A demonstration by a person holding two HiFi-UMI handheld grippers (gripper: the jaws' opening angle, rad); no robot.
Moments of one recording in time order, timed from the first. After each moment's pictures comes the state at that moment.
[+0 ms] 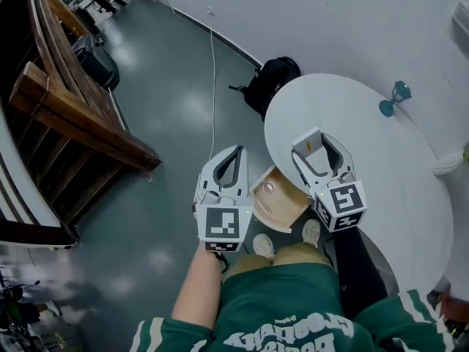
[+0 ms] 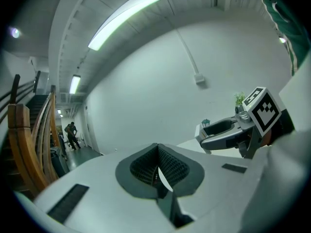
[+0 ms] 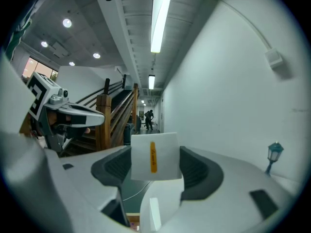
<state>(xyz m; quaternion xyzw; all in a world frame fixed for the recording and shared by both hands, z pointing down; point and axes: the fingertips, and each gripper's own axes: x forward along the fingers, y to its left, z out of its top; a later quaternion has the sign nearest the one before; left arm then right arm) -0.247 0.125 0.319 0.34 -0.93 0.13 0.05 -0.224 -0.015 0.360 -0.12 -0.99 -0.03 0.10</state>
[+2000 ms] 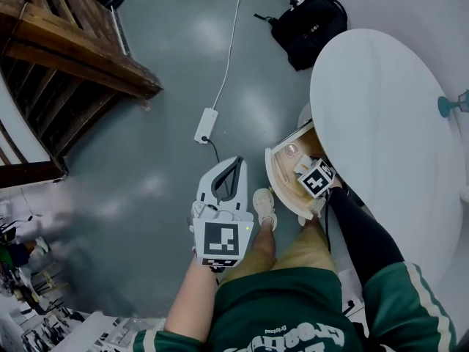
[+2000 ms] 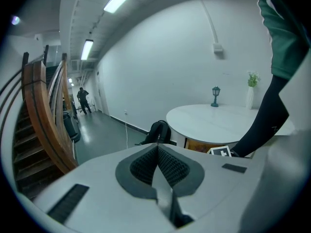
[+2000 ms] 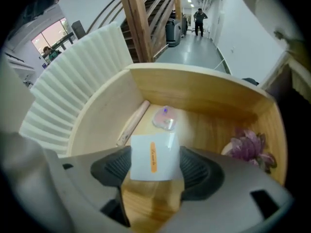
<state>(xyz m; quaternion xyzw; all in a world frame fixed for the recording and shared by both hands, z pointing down) -0.234 0.219 0.512 0.27 -0.92 0.12 0.24 -0.163 0.047 0.833 -0.34 -0.70 -0.20 0.60</state>
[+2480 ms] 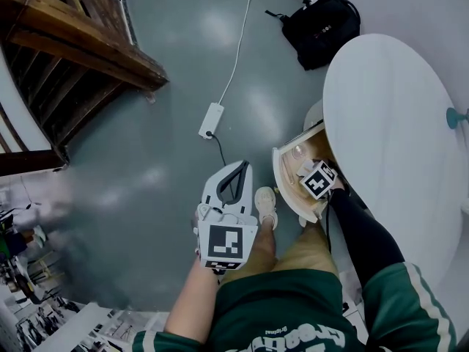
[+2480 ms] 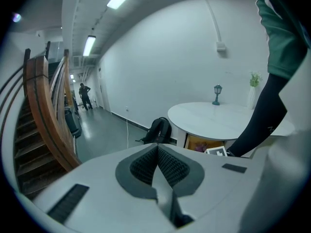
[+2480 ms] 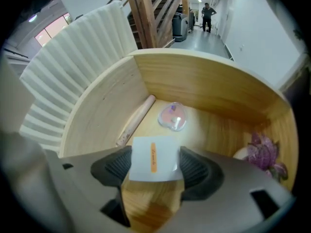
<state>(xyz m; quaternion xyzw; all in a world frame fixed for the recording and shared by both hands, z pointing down) -0.233 0.240 0.522 0.26 -0.92 0.11 0.26 -0.160 0.065 0.847 -0.36 -0.67 -0.22 0.61</state>
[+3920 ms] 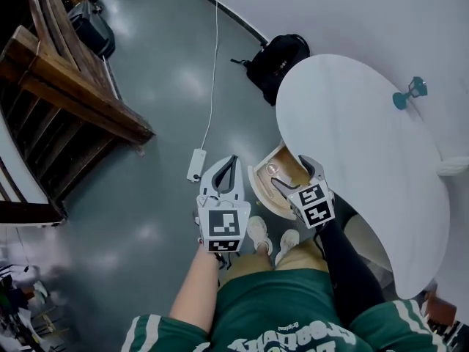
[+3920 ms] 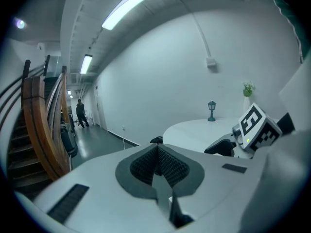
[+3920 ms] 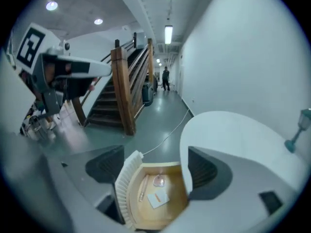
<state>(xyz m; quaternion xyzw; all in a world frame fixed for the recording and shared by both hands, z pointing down) -0.229 0.210 0.435 0.29 -0.94 0.11 0.16 -0.189 0.090 0.560 -0.22 -0.91 -0.08 0.35</state>
